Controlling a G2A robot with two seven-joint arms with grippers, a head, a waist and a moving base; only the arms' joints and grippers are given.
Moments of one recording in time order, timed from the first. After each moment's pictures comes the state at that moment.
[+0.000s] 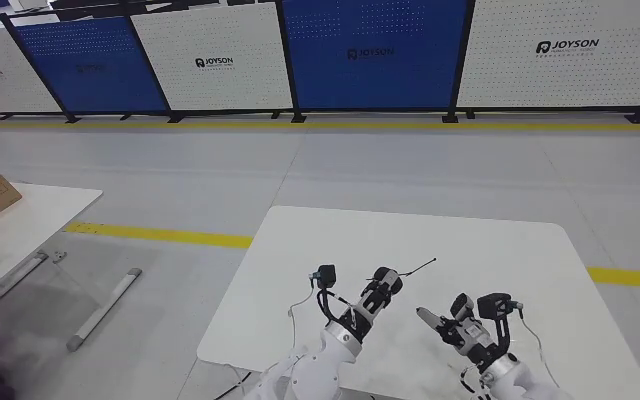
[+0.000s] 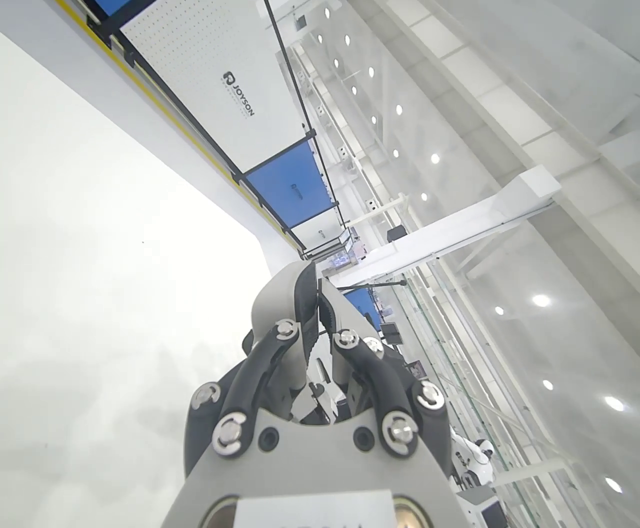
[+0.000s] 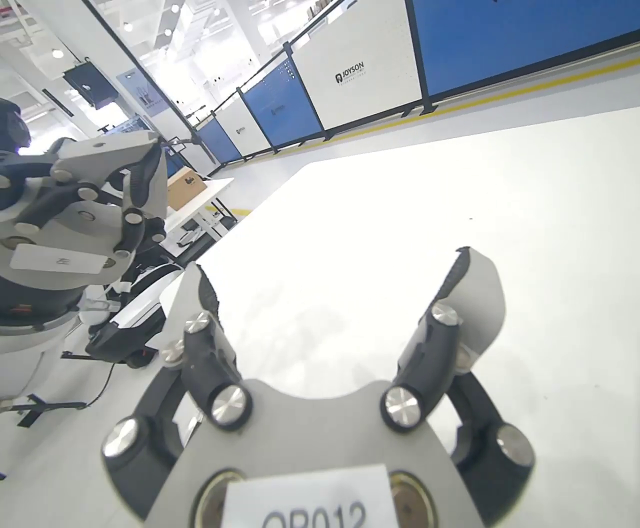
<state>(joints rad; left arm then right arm) 1.52 -1.32 -0.97 -1.82 0.13 -0.01 0.12 -1.61 -1.17 1.30 -1.74 -0.73 -0.34 0.23</state>
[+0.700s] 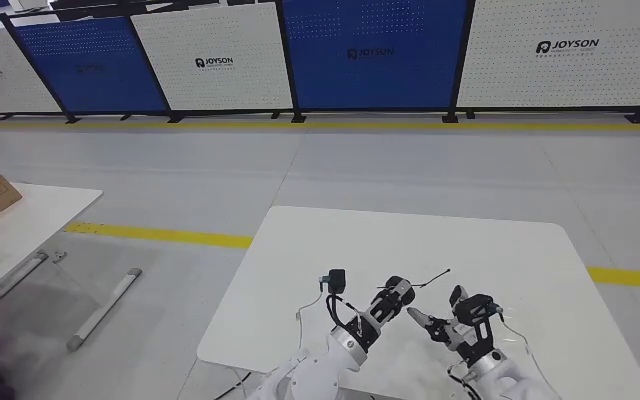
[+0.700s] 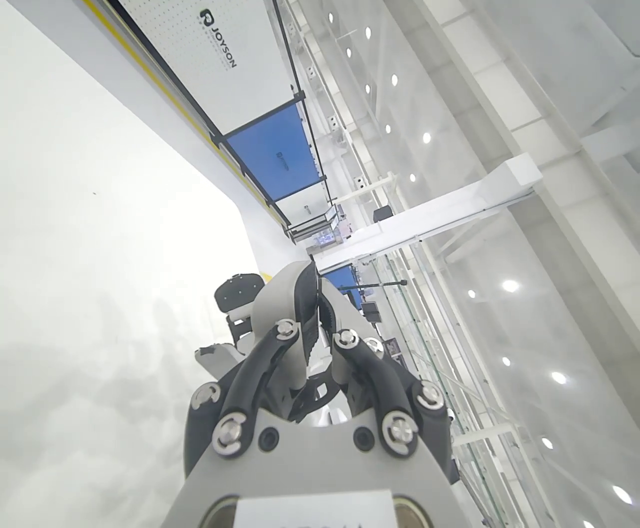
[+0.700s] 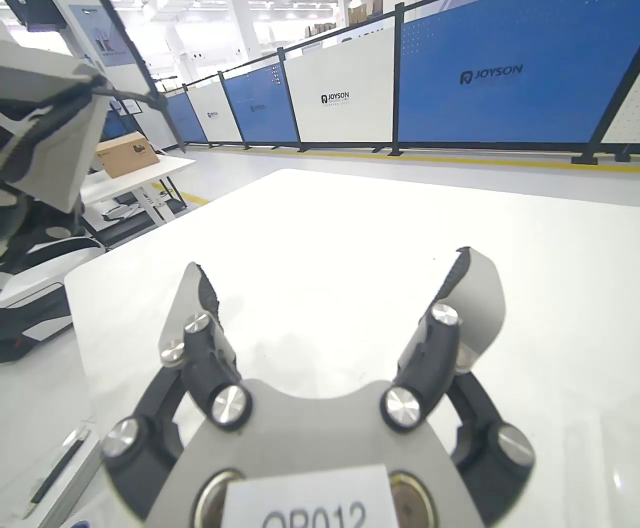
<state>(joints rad) 1.53 -1.32 -0.96 -1.85 0.07 -0.03 0.04 -1.56 -1.18 1.21 -1.66 -1.06 -0.32 -0.01</state>
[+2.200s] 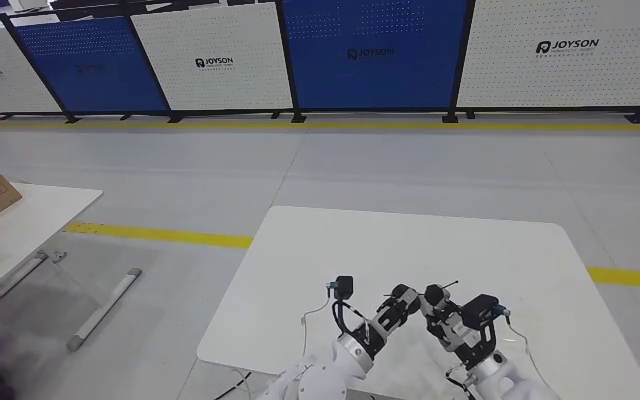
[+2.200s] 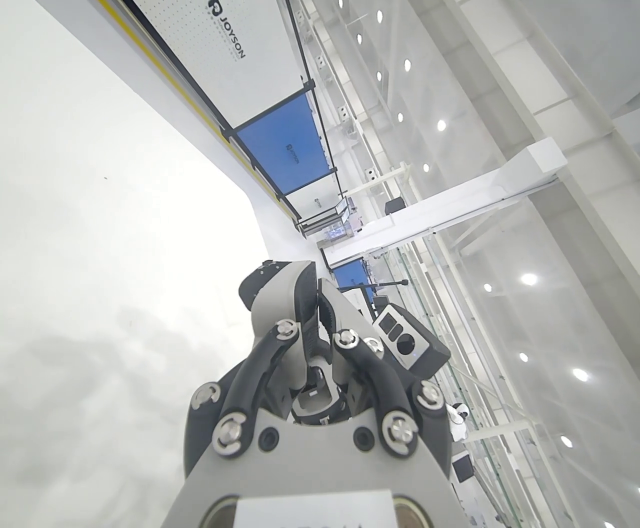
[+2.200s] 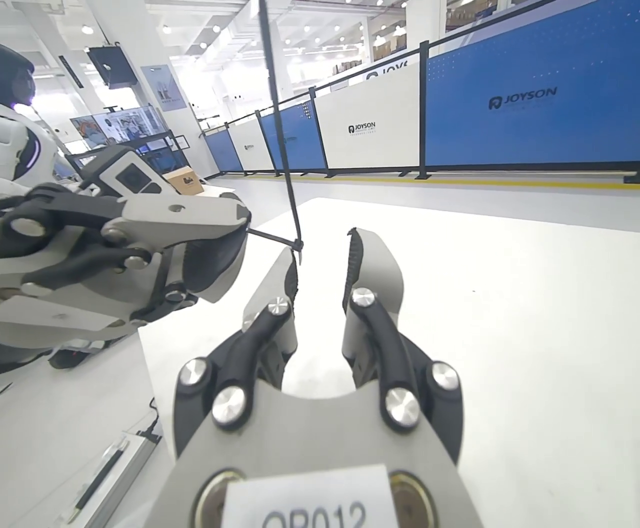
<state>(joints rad) 1.53 -1.33 -0.91 -1.82 0.12 -0.01 0.06 -1.56 -1.13 1.16 -1.73 -0.96 -0.34 -0.07</state>
